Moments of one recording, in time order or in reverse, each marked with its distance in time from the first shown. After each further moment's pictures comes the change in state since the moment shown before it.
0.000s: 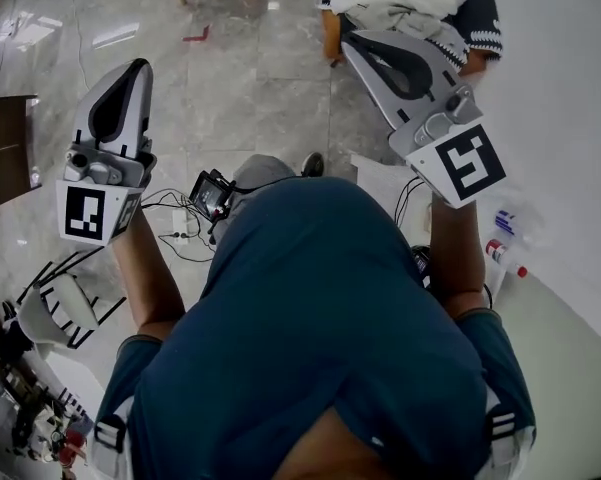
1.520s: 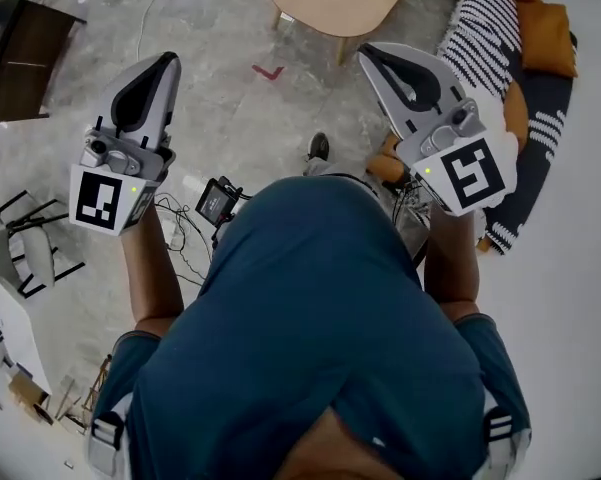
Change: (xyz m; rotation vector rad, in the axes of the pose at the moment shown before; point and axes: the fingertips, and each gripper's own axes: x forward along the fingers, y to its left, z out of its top) left arm -0.254 -0.168 -0.149 0.294 -0.209 0.436; right arm -0.020 0.247 -0.131 -0.416 -0.399 0.260
